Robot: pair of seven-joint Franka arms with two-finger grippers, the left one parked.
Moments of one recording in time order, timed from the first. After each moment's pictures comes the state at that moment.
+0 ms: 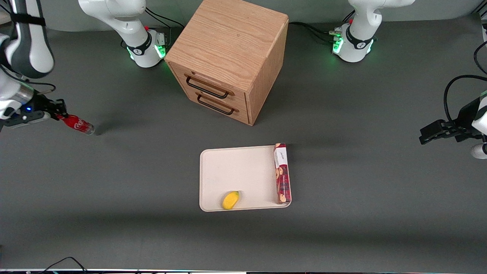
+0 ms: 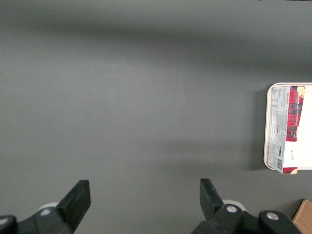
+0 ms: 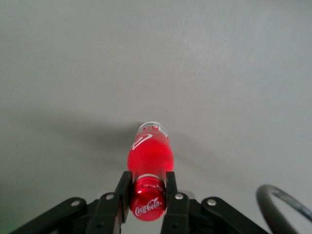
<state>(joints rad) -0.02 -0.18 -0.33 -2.23 -0.14 2.04 -0.59</state>
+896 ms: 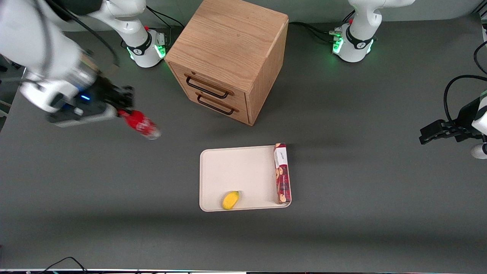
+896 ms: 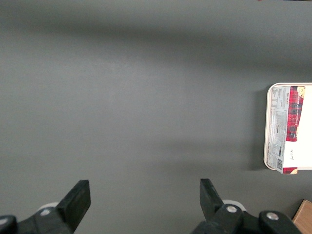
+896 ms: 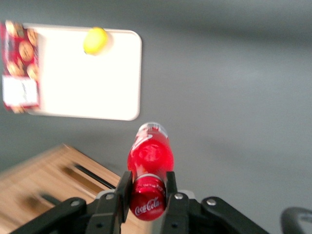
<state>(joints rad) 0.02 0.24 0.44 -1.37 -0.05 1.59 0.42</state>
